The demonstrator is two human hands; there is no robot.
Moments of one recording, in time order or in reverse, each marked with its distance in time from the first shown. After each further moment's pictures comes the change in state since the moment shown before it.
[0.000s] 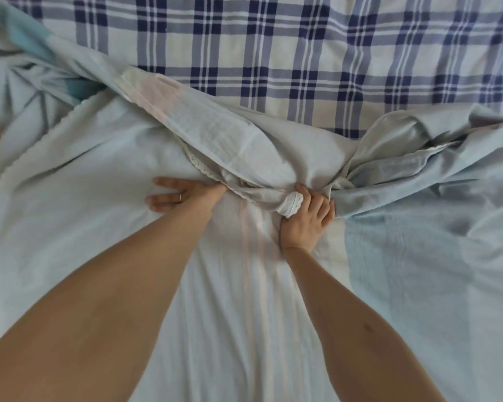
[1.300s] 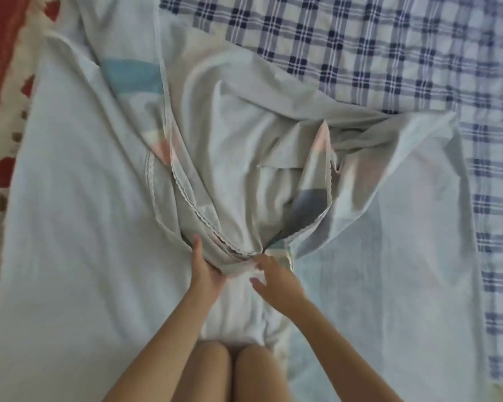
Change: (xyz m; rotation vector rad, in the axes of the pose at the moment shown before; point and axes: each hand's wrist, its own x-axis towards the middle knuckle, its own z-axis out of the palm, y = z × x) left_hand -0.264 -0.490 0.211 -1.513 -0.675 -0.085; right_hand -0.375 0.230 -0.297 -0.011 -1.099 -0.401
